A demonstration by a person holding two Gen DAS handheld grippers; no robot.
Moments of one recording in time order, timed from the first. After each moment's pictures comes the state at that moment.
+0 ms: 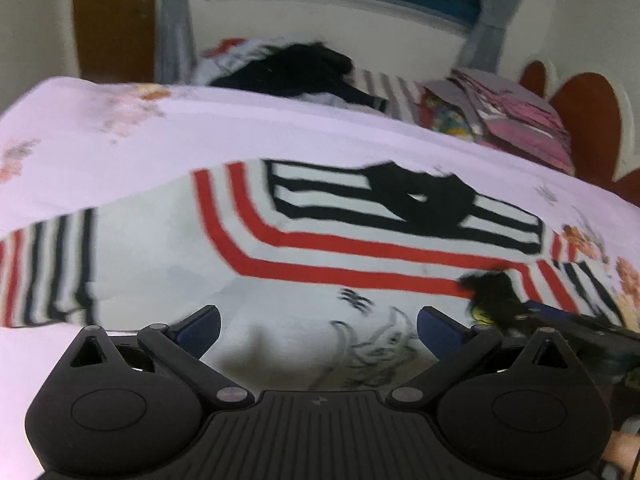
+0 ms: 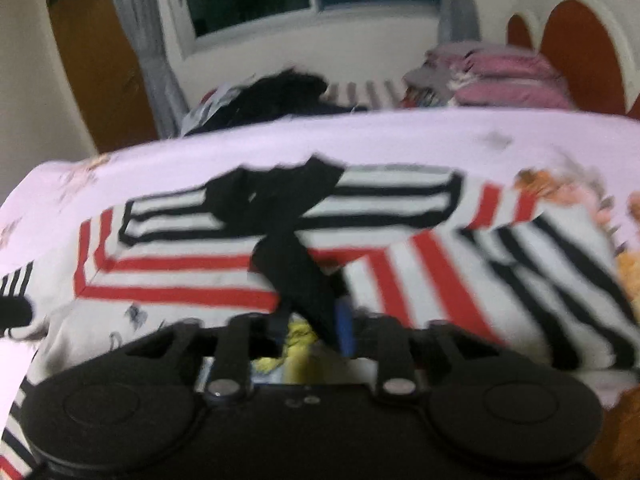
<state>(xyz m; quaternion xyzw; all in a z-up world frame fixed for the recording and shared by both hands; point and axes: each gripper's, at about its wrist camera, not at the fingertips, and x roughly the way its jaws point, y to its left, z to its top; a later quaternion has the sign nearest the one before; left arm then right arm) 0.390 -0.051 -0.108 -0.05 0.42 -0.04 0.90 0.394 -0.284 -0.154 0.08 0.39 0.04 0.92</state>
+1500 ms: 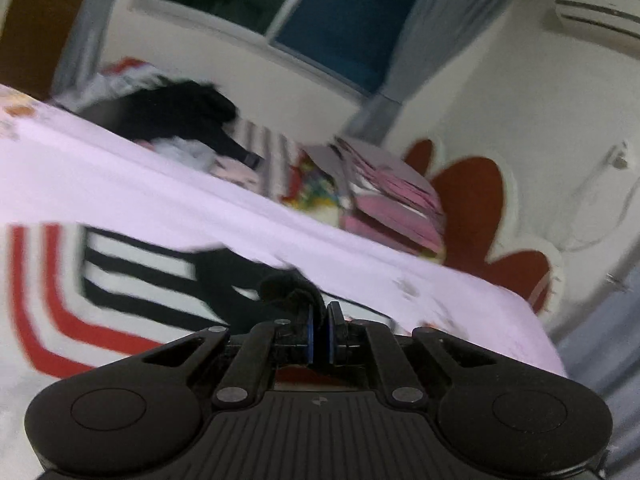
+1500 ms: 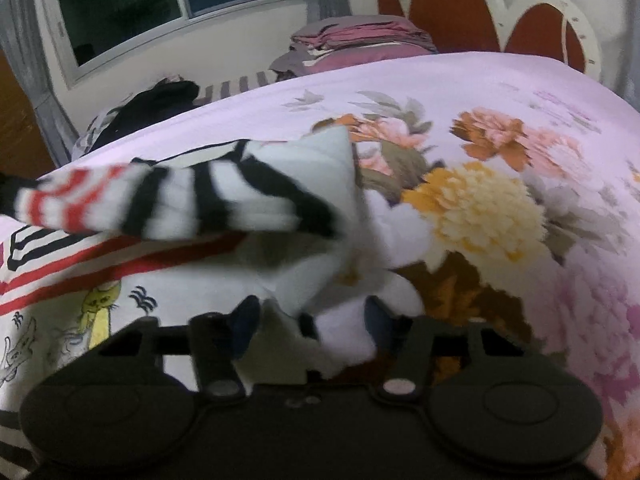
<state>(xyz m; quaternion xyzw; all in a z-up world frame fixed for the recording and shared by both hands) 0.451 -0.086 -0.096 -0.20 0.32 -0.19 0.91 0.343 -0.392 -0.173 0.13 0.39 -0.13 0.90</state>
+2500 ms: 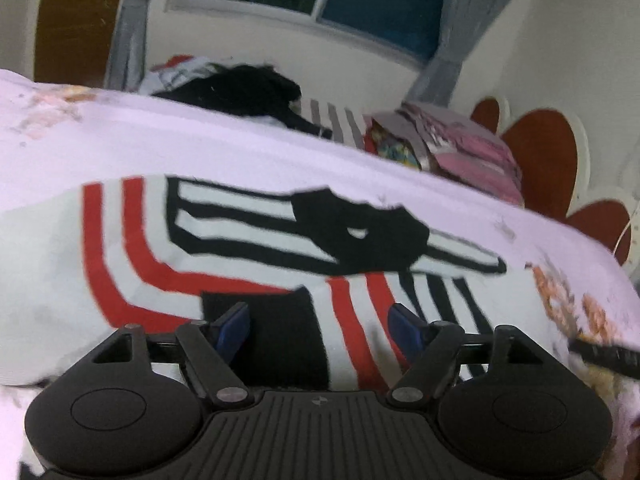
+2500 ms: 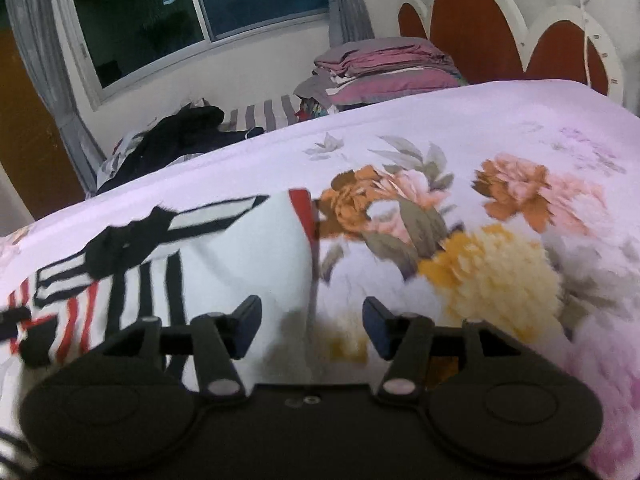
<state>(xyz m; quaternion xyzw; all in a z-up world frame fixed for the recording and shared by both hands) 0.448 -0.083 -0.159 -0.10 0.37 -0.12 0.92 0.383 -0.424 -0.150 0.14 0.36 -0.09 0.92</state>
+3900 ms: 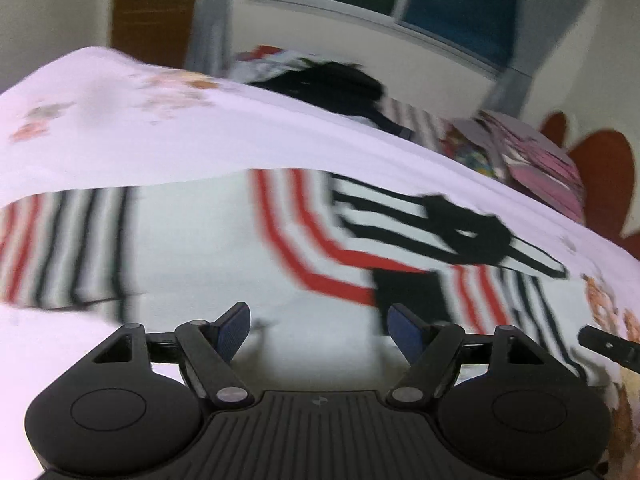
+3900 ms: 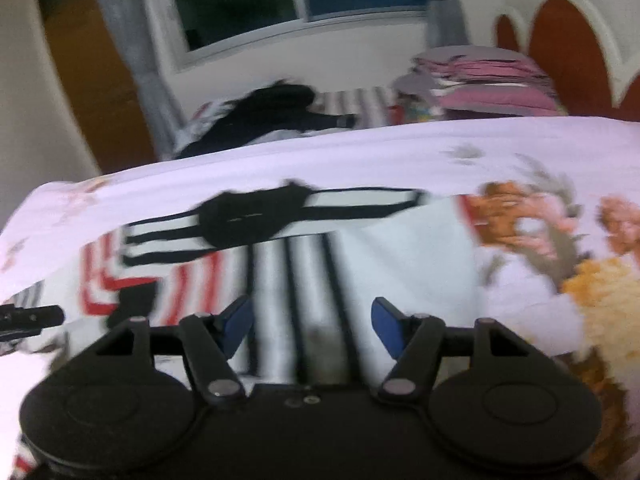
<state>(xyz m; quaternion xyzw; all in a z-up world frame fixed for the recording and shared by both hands) 0.386 0.029 -0.132 -0.12 0.39 0.00 0.91 0.379 -0.301 -0.122 0.10 0.37 0.04 0.92</state>
